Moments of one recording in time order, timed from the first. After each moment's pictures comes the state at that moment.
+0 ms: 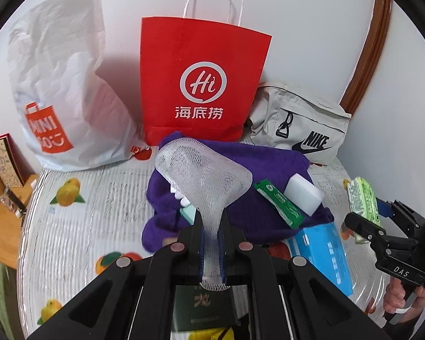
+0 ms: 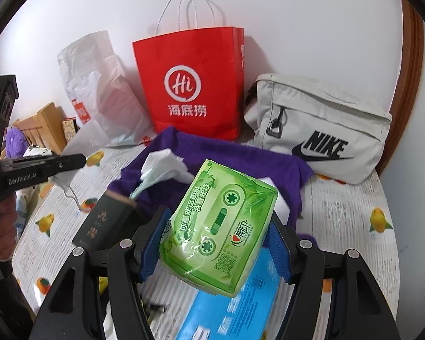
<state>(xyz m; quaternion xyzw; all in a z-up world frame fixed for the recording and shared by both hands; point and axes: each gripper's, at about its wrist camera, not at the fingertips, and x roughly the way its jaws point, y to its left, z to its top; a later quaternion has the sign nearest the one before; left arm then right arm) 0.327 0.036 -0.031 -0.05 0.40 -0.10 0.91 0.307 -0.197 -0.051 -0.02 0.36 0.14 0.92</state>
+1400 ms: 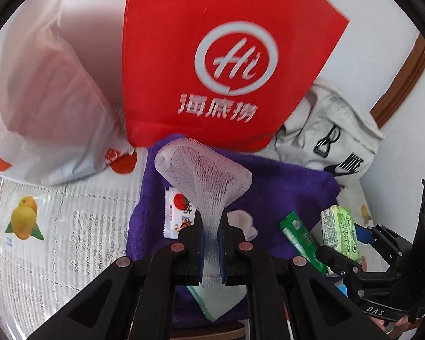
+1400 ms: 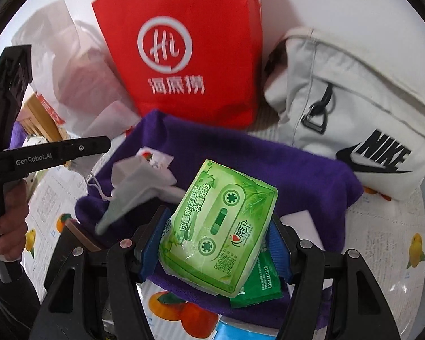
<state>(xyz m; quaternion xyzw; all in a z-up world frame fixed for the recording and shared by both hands) 0.458 0.044 -0.089 -0.10 0.46 -0.10 0.87 0.431 -0.160 -0.108 -0.03 0.45 0.17 0.87</state>
